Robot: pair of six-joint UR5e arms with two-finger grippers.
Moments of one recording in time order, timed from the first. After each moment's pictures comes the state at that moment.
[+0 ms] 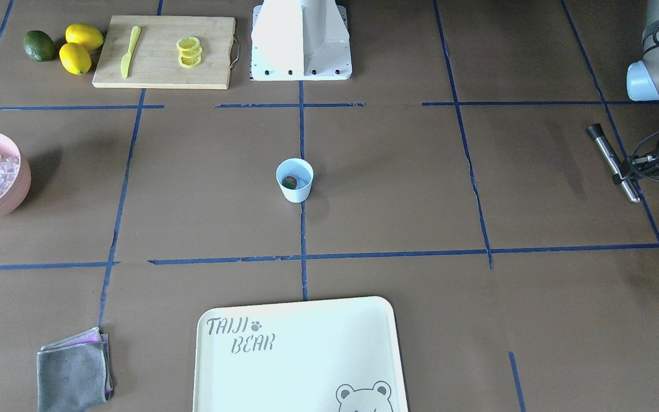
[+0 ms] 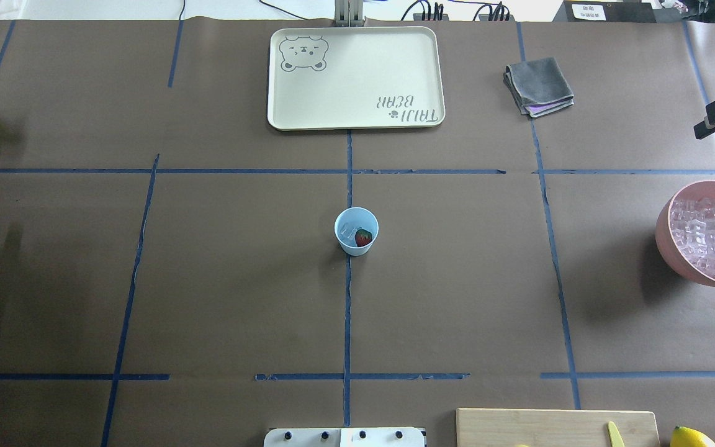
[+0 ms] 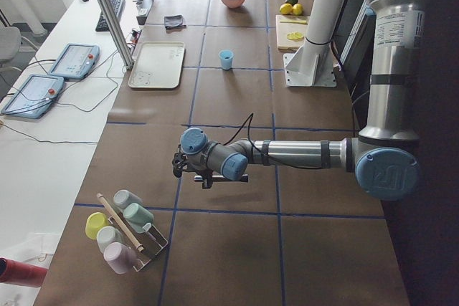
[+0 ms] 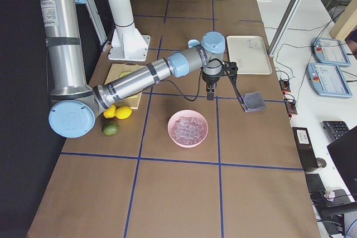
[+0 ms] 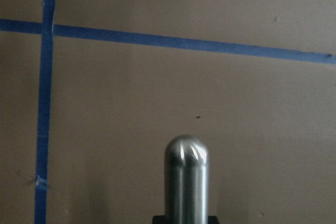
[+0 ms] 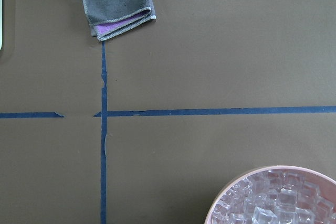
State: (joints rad) left arm -1.21 -1.57 -1.48 -1.96 -2.40 -0.54; right arm 1.31 -1.48 1.95 -1.61 2.37 0.52
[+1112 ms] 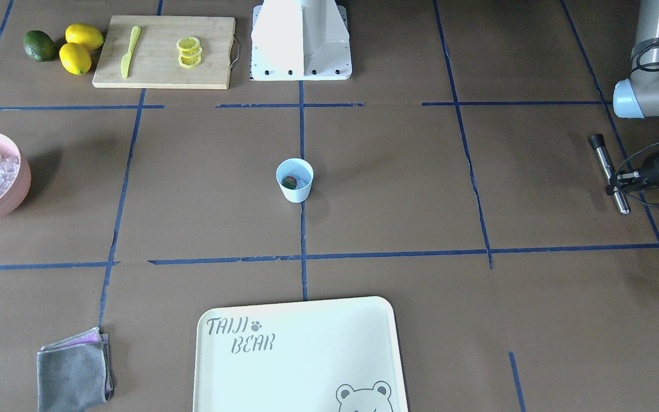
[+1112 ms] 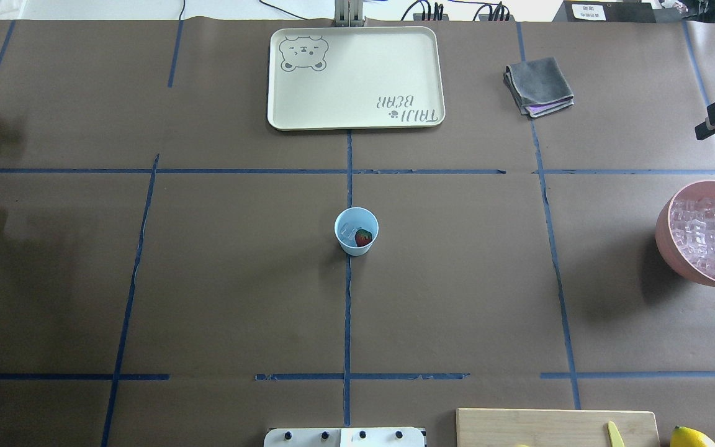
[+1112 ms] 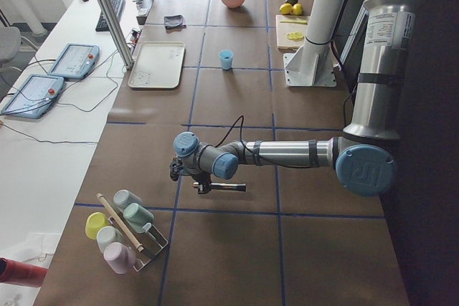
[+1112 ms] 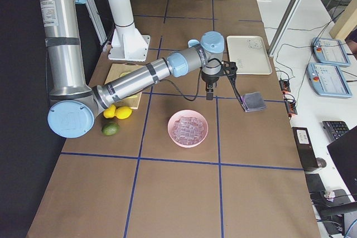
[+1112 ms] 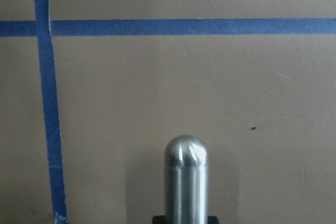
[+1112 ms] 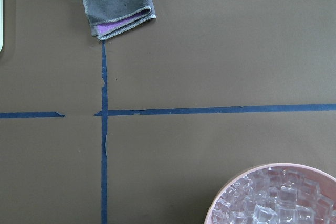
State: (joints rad) left arm -1.16 -1.64 -1.39 -1.93 -2.35 -0.44; right arm 1.31 -1.48 1.95 -1.61 2.37 0.53
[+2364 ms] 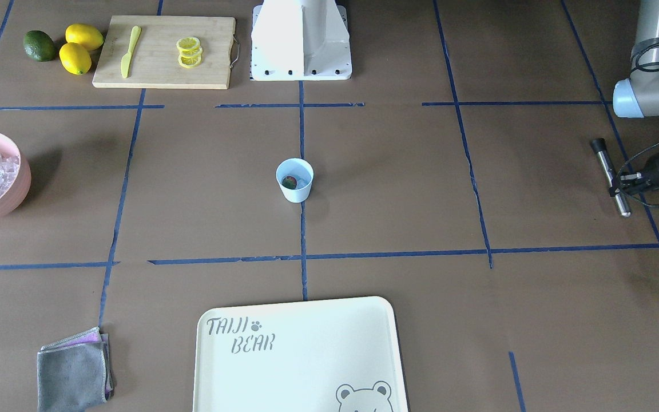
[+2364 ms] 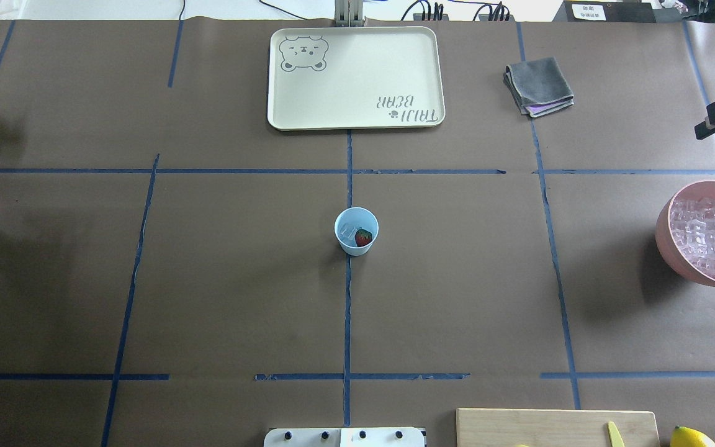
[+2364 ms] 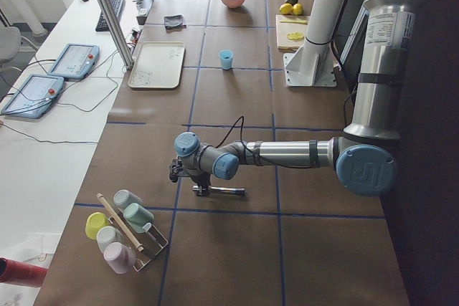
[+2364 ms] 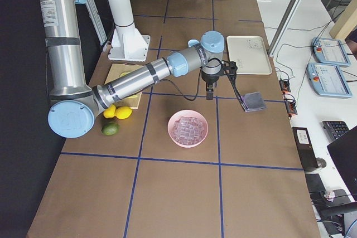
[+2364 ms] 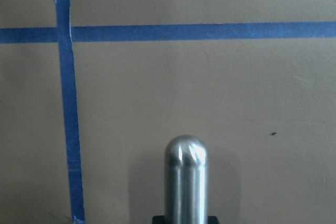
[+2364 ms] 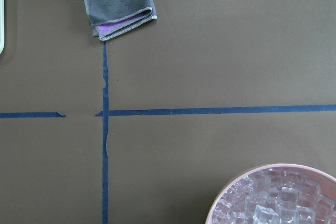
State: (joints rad) left arm -1.16 -1.63 -1.39 -1.93 -2.31 -0.44; right arm 1.31 -1.48 1.96 -1.61 2.37 0.53
